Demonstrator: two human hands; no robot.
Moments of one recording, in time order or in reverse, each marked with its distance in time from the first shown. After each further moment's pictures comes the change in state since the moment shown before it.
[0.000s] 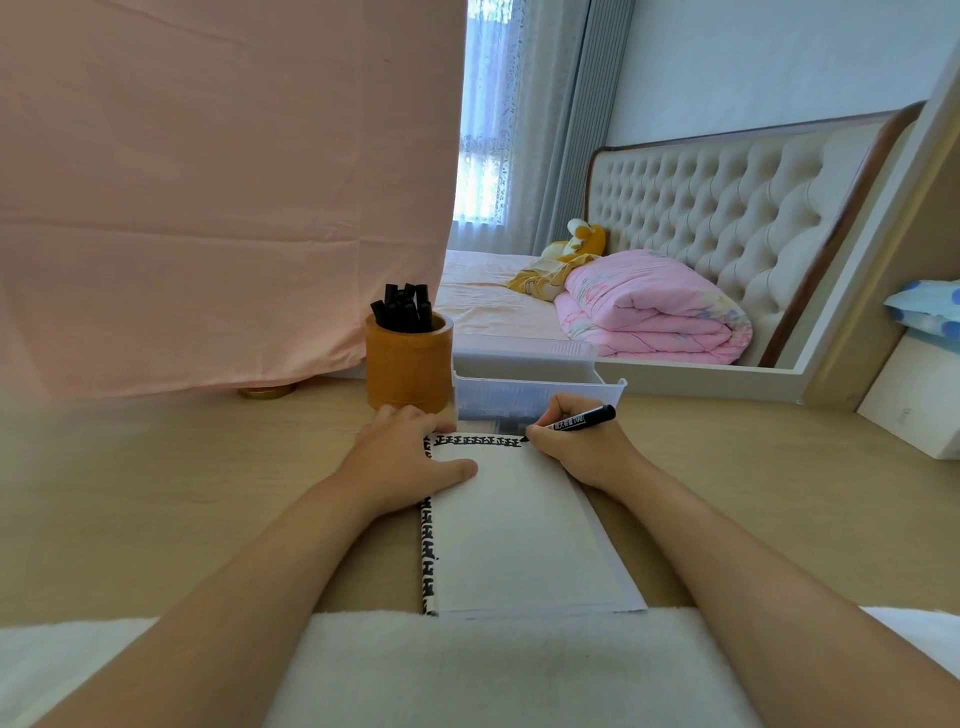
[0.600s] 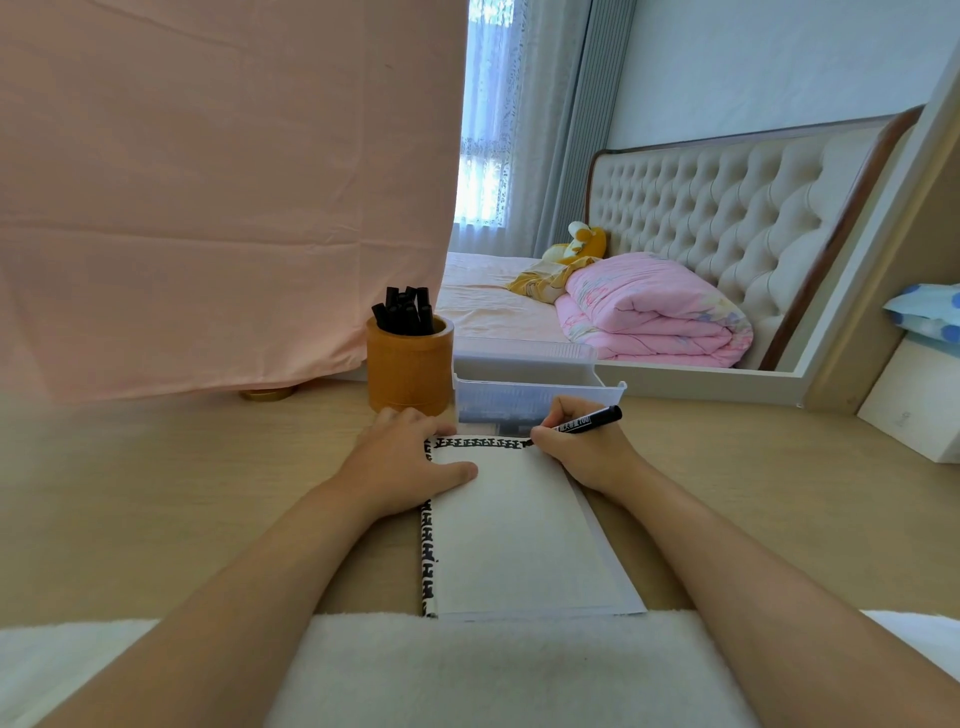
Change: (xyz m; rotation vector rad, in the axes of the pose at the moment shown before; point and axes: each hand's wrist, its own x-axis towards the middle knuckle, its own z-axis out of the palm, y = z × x) left_hand 0.000 0.000 0.000 0.016 0.001 0.007; right_hand -0.001 0.000 -0.002 0.011 -0.014 -0.017
